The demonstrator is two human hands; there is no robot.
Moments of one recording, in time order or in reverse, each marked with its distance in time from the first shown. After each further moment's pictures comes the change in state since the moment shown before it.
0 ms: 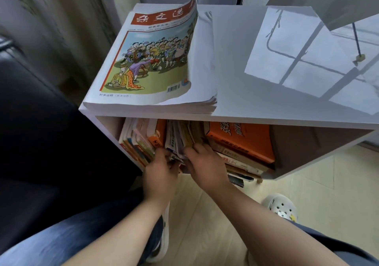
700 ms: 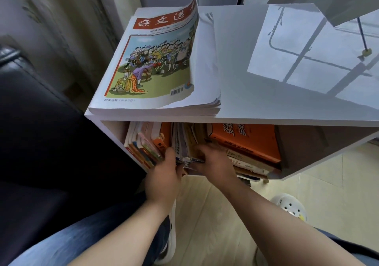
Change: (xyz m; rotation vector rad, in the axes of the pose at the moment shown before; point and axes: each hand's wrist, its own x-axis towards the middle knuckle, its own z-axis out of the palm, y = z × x) left_hand 0.004 0.002 -0.012 0.409 -0.060 0.198; right_hand 0.007 0.015 0.001 0.366 -0.129 0.252
